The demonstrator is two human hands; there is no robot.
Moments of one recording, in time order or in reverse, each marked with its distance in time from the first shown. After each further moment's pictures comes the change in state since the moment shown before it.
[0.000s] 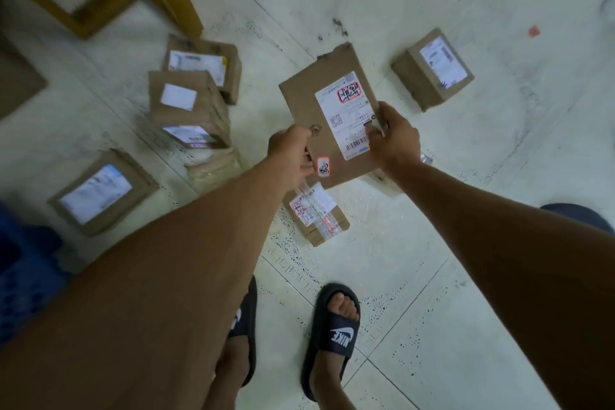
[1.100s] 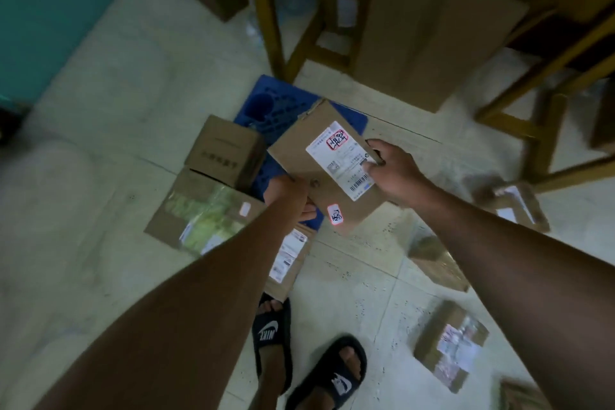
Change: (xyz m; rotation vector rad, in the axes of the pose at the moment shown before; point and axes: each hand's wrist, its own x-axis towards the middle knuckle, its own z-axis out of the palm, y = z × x) left_hand -0.243 -0.173 -0.440 -0.859 0.793 -0.129; right_hand -0.313 -0.354 0.251 -0.487 -0.964 -0.954
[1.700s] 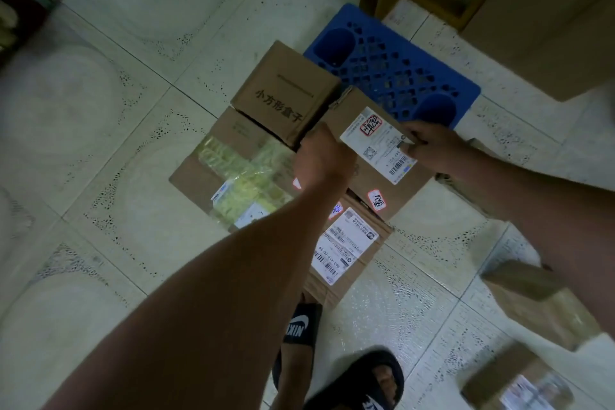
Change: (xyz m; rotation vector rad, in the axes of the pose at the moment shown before) left_hand 0.117 -0.034 -0.048 0.413 0.340 0.348; right_hand 0.131 0.017 0.144 -0.172 -0.317 -0.057
